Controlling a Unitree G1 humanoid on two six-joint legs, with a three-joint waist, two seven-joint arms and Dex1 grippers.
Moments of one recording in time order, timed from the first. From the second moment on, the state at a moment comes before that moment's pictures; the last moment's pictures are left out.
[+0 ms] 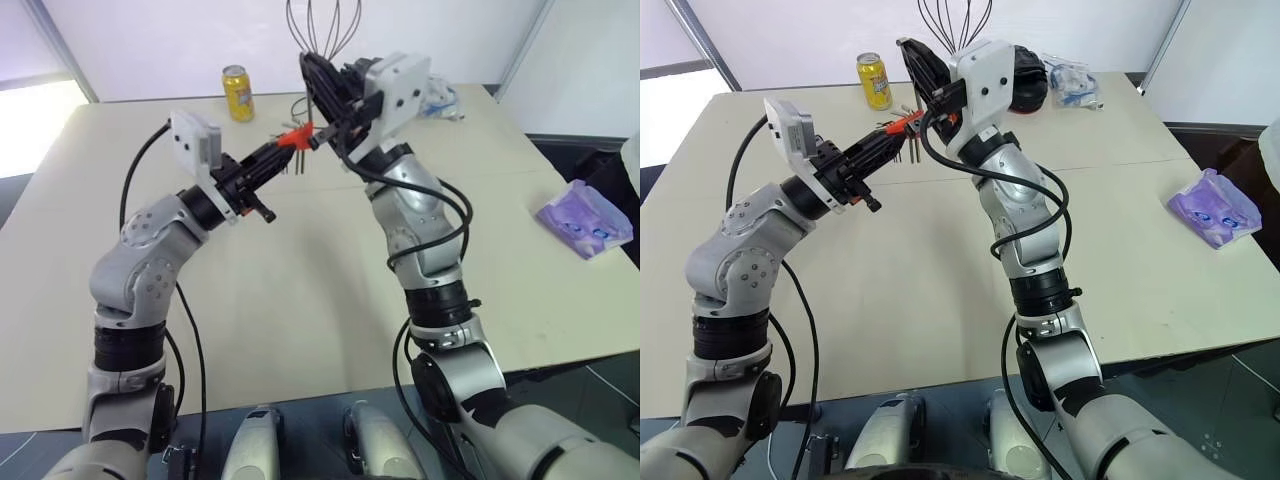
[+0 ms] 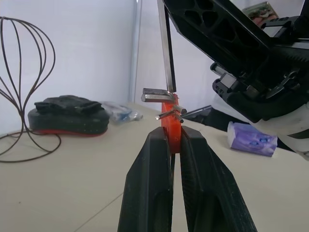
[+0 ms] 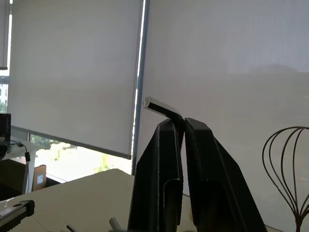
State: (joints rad) left arm -0.60 0.40 0.14 -0.26 -0.66 0.58 -0.57; right arm -0.88 0.00 0.04 0.08 0.22 0.07 0.35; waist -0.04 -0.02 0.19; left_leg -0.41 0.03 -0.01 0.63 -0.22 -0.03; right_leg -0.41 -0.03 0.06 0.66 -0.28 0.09
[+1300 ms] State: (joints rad) left arm -0.61 0.39 0.14 -0.26 -0.67 0.57 -0.56; right arm -0.88 0.00 0.05 0.08 0.22 0.06 0.35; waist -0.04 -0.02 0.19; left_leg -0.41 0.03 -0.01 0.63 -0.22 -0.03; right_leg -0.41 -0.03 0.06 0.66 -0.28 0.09
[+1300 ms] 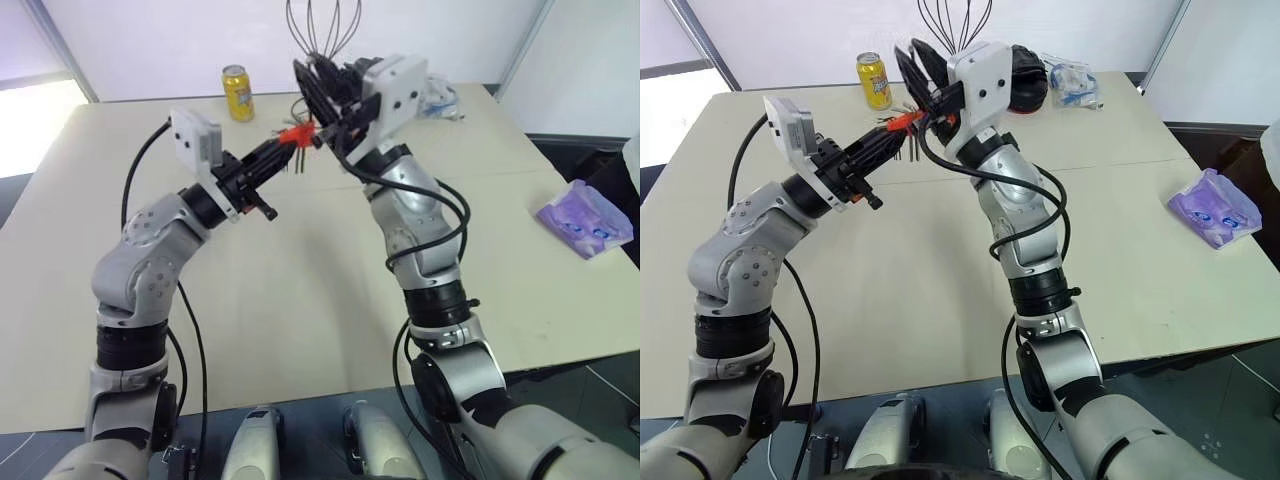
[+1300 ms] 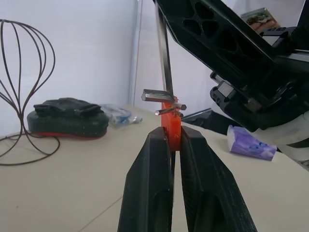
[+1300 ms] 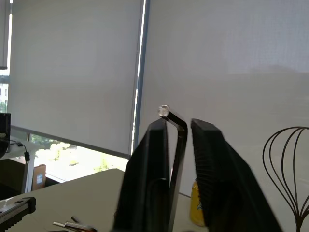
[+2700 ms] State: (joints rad) left arm -0.52 0.35 0.12 -0.26 -0.73 0.65 -0.56; right arm -0.62 -0.68 -0.07 -0.31 0.61 0.67 0.83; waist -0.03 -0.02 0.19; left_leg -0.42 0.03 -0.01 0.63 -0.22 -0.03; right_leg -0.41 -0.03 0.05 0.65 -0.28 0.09
